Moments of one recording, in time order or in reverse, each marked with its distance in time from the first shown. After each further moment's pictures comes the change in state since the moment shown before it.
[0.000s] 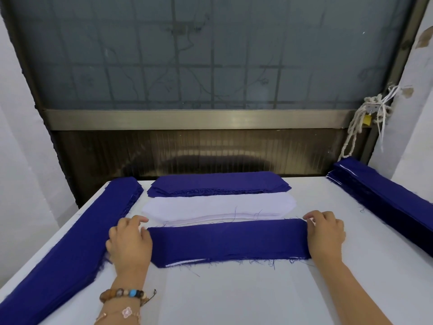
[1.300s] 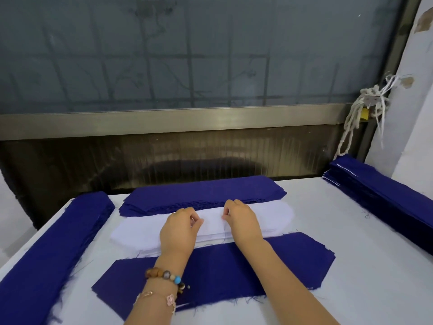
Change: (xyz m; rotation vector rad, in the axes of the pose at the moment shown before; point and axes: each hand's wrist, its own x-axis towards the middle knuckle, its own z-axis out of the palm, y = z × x) left_hand 0.030 0.121 0.090 -0.120 -0.365 0.320; right_hand 0.030 -0.137 0.100 -0.037 -0.357 -0.434
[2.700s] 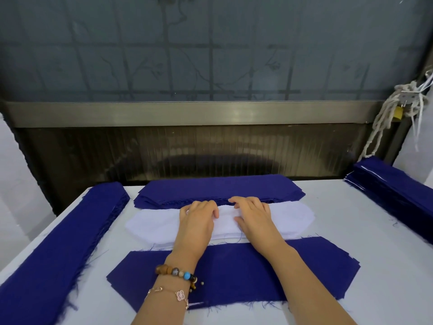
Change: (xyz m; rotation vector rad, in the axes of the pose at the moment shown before) left_hand 0.007 -0.008 0.009 0.132 -0.041 0.182; right_hand -0.016 0.004 -0.006 0.036 -0.010 -0.252
